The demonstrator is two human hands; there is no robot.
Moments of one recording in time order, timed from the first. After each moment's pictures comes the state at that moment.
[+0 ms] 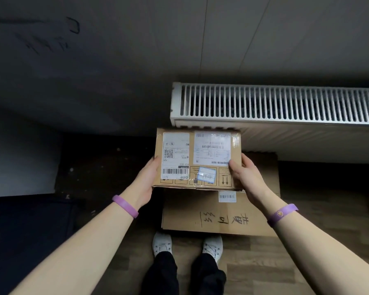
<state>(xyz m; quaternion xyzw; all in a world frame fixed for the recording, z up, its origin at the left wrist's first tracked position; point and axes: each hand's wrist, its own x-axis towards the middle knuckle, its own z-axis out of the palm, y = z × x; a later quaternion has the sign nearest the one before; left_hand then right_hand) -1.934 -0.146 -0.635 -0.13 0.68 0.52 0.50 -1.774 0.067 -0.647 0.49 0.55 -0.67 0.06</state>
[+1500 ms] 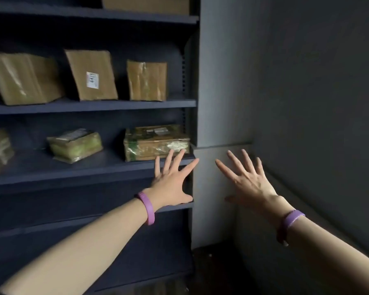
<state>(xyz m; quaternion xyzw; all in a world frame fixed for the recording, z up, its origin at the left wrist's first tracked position) -1.759 -0.479 -0.120 -0.15 0.98 -0.01 -0.12 -1.900 -0.283 -0.117 -0.46 0.87 0.06 -0.16</state>
